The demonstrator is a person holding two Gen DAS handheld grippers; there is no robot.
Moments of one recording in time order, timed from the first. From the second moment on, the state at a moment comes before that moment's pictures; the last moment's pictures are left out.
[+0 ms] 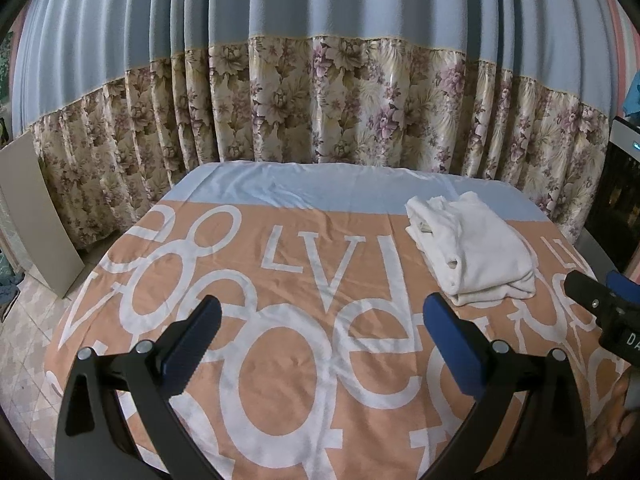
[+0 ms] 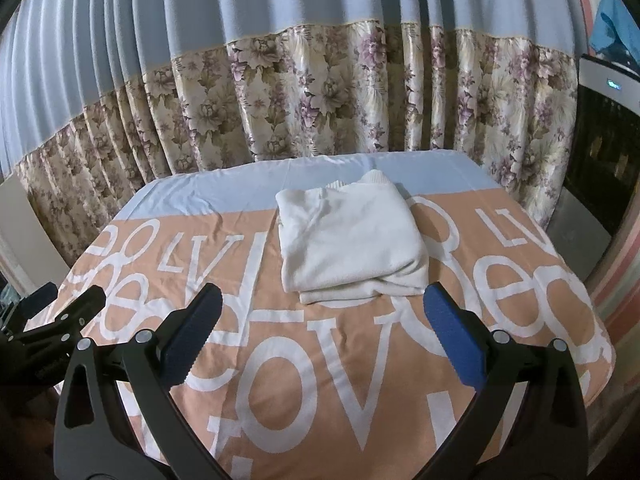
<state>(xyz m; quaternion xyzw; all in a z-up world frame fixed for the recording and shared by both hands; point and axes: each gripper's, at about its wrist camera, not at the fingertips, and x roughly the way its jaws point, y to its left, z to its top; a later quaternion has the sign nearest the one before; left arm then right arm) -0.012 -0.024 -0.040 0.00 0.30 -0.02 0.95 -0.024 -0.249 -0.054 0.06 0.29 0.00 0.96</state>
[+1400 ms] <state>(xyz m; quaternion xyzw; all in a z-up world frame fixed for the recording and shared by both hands) -0.007 -0.019 -0.043 -0.01 0.30 -0.02 0.95 -0.016 -0.249 -0.066 0.05 0.30 0.00 0.95</state>
